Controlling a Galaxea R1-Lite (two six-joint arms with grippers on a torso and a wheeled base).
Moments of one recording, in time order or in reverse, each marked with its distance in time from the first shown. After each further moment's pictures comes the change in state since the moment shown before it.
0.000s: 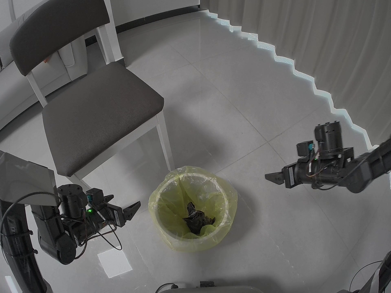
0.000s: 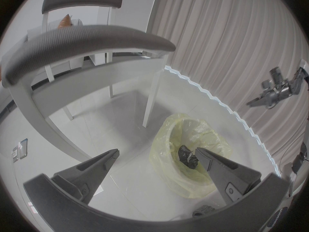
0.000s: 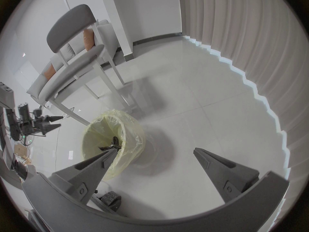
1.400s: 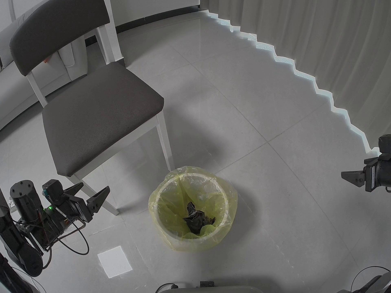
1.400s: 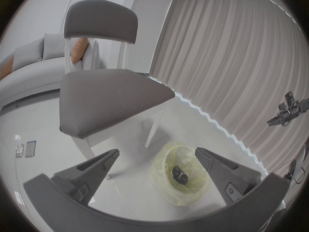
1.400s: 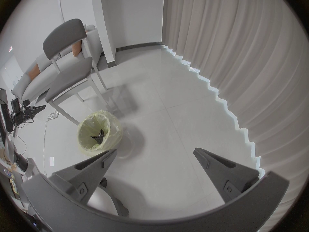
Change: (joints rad) left arm 0.104 -0.417 0.222 0.000 -0.050 -0.089; right arm -0.256 -0.663 0.115 0.502 -0.022 -0.138
